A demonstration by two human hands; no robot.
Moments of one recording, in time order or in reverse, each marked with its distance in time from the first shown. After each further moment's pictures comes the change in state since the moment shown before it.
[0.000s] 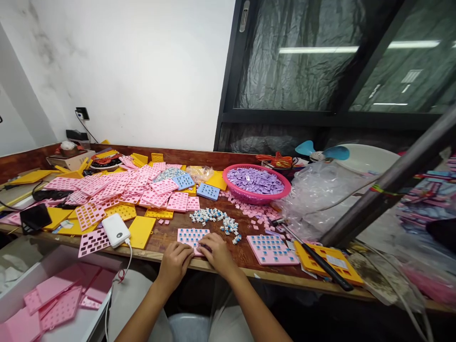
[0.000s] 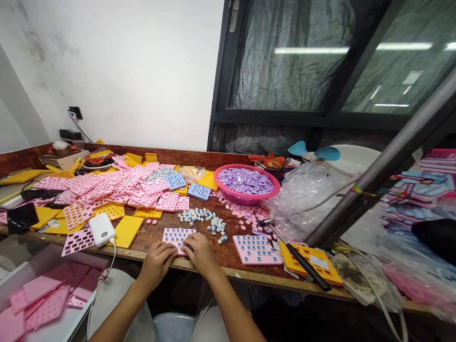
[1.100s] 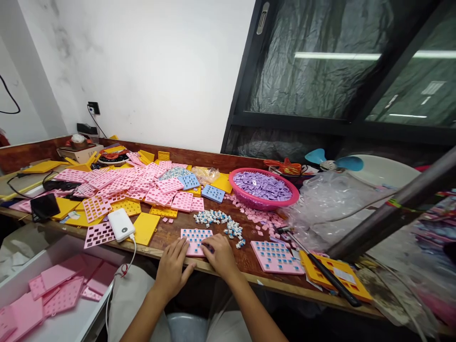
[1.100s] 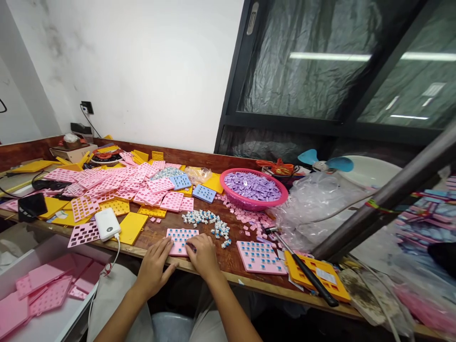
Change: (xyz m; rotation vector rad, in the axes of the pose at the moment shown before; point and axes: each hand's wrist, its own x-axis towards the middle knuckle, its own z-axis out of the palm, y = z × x) left_hand -0.025 0.001 -0.009 0.226 -0.044 -0.091; right_hand 0.005 -0.012 0.000 -0.175 0.030 0.040
